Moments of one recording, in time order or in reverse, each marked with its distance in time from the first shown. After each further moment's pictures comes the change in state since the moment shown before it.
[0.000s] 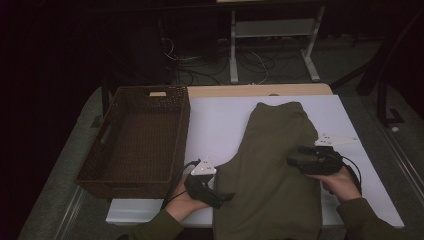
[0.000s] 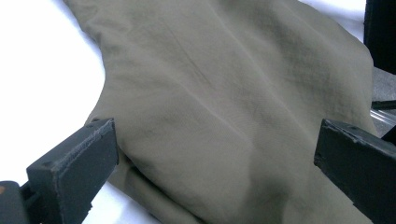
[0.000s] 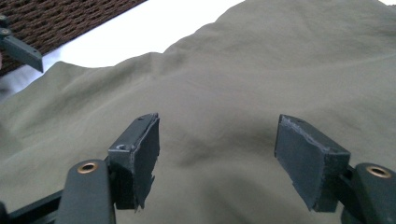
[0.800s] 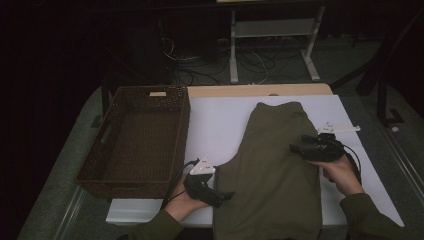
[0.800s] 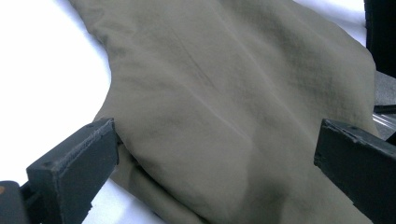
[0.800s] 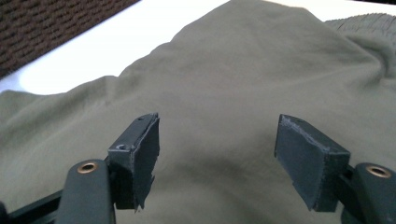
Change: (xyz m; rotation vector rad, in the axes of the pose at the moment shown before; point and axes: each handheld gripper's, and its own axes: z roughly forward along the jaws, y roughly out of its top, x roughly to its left) left arm 0.000 0.000 -0.001 -0.008 0.009 -0.008; right arm -0.032 0.015 0.009 -0.029 -0.052 0.049
